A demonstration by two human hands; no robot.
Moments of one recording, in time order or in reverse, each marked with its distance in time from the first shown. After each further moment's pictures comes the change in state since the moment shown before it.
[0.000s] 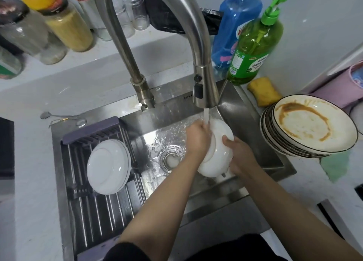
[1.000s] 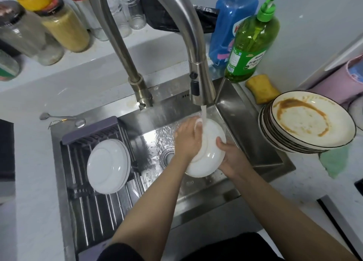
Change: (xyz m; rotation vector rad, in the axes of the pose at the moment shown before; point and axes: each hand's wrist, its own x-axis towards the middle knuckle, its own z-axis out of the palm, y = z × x) left_hand 0.001 -0.045 -0.011 0.247 -0.108 0.235; right_hand -0.006 0.017 0.007 0.234 -0.119 0.109
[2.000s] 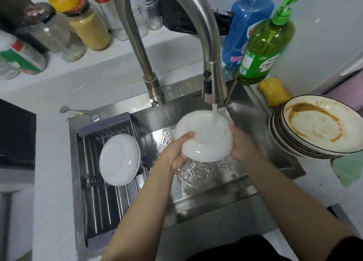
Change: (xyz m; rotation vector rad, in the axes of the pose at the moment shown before) left_hand -0.034 0.004 -0.068 -1.284 -0.147 -0.783; right_hand 0.038 -0.023 0.009 -0.311 0.091 -0.074
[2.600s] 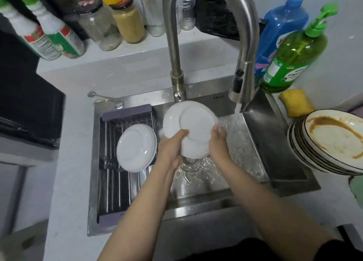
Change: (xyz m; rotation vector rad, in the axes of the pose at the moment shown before) left_hand -0.041 0.013 -0.032 -0.021 0.355 0.332; right_hand -0.031 0.041 0.089 -0.516 0.101 -0.205
